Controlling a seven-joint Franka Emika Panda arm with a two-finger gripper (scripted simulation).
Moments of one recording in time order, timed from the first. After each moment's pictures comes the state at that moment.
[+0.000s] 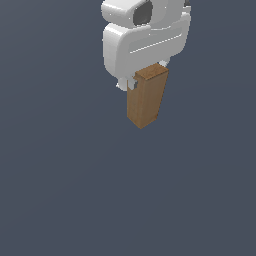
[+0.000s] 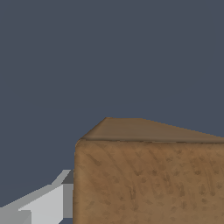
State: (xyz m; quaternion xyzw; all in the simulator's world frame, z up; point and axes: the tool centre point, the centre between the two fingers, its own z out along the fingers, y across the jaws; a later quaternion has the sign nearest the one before) arm 0.012 0.045 0.435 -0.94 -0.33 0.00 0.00
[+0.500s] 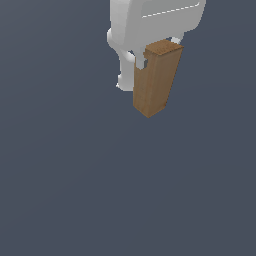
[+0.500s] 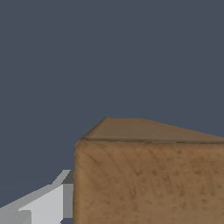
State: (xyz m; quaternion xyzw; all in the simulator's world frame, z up) arm 0.009 0.062 0.480 -0.94 -0.33 0.00 0.00
